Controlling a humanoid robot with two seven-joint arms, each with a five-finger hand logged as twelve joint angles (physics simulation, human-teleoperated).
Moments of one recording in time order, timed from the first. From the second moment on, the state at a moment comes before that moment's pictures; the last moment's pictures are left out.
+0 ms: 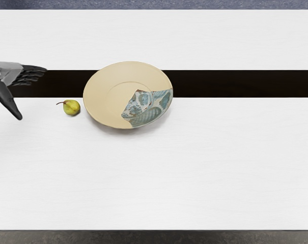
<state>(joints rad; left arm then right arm) -1.25 0.87 -0.01 -0.89 0.62 -0.61 -0.03 -0.09 0.00 0.10 0.22 -0.11 0.08 0.03</state>
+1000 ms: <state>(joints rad) -1.34 0.72 0.00 -1.09 0.92 -0.23 0.53 -0.09 0.00 0.10 0.22 -0.11 0.08 0.03</state>
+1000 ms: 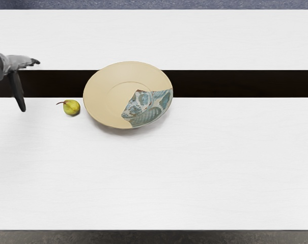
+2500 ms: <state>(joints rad) -1.19 0.52 0.06 -1.15 0.99 0.11 0.58 -0.09 0.00 0.10 0.22 -0.11 0.08 0.03</state>
